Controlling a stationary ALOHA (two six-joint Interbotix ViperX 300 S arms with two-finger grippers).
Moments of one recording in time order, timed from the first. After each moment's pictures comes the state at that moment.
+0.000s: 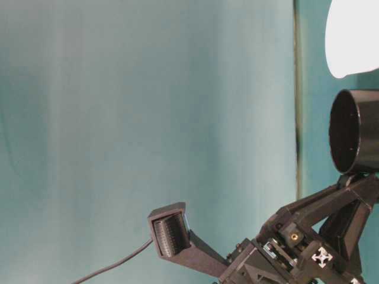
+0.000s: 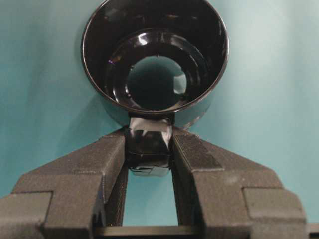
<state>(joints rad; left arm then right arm) 0.04 0.08 0.79 0.01 -0.25 0.00 0.00 -0.81 1.10 0.03 0.38 0.14</state>
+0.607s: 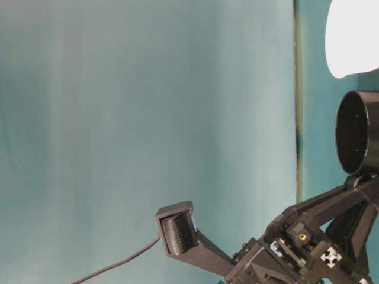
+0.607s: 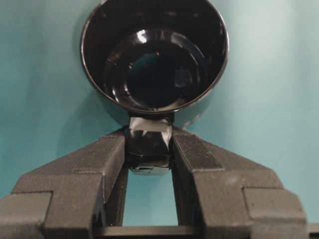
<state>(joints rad) 0.04 0.10 0.79 0.02 -0.25 -0.01 0.00 -0.81 1.10 0.03 0.38 0.14</state>
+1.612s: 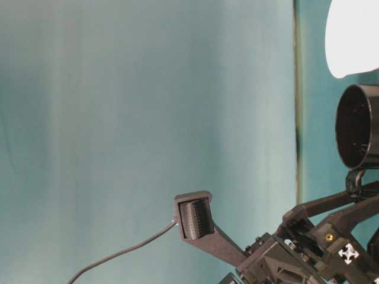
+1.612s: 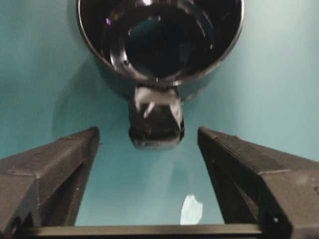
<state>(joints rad) 0.04 0.12 0.76 0.01 -0.13 -0.02 -0.04 -0.80 1.10 0.03 0.44 0.20</state>
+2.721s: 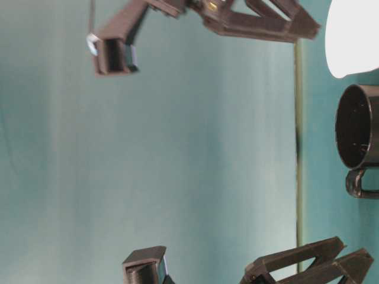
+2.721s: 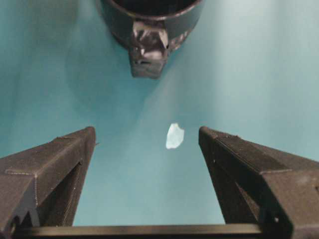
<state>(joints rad) 0.03 -0.15 0.91 0.02 -0.03 -0.06 -0.07 -0.17 0.67 -0.06 0.56 0.22</state>
